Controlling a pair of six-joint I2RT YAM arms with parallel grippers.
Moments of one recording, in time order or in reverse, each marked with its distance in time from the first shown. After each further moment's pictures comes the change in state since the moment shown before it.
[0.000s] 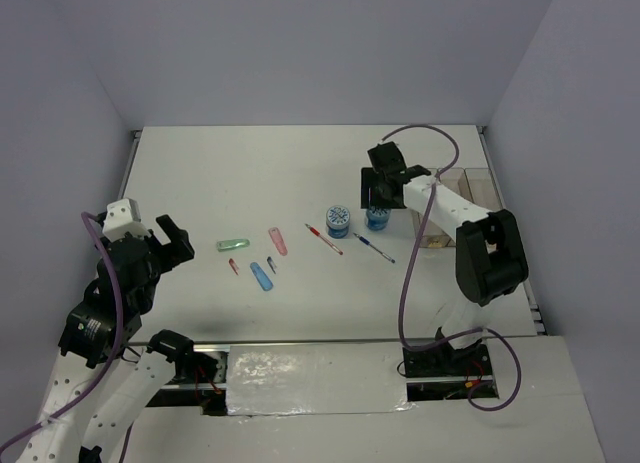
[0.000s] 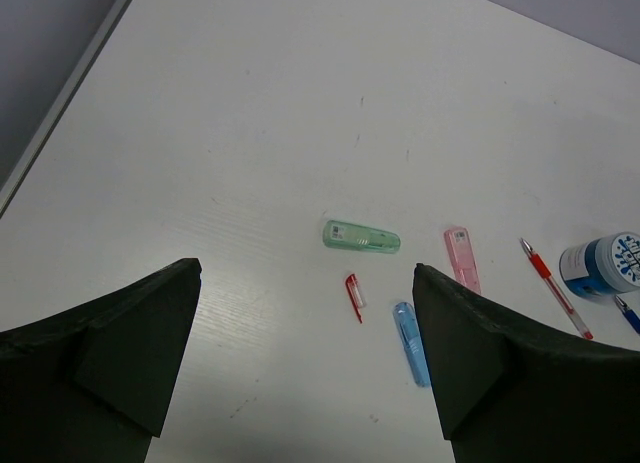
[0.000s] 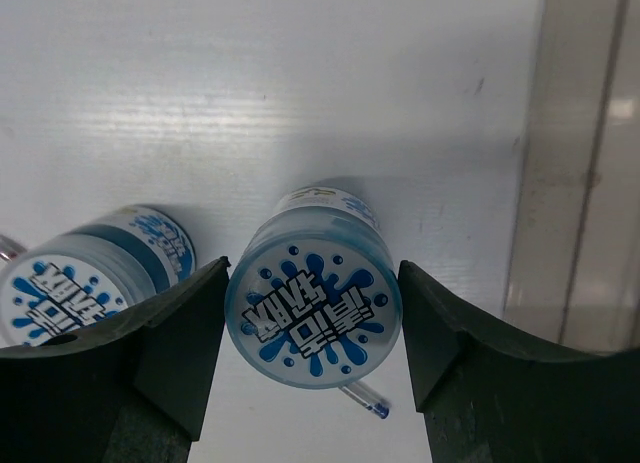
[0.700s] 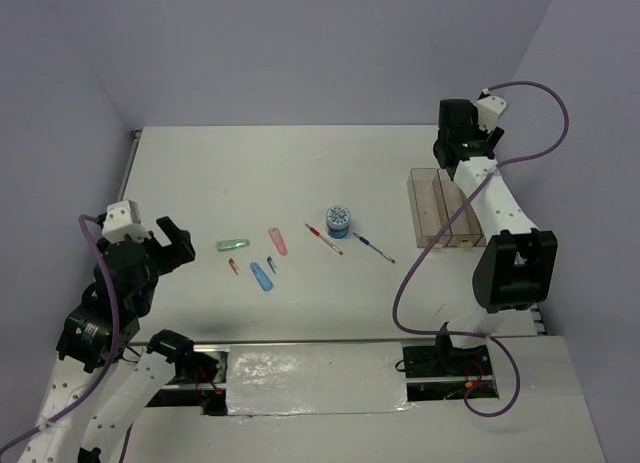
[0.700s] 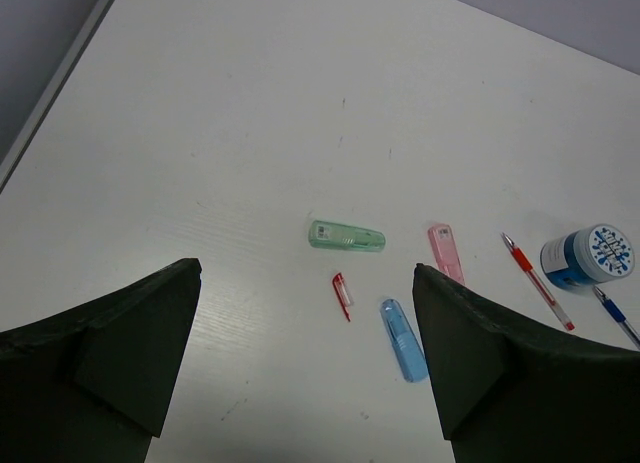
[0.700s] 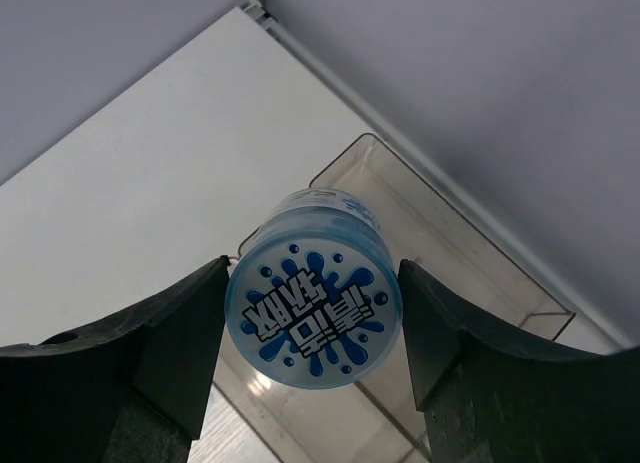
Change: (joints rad) left arm -0.006 -0.021 -0.001 0.006 0.024 0.004; right arm -0.317 -0.102 0.235 0.046 0.547 0.112
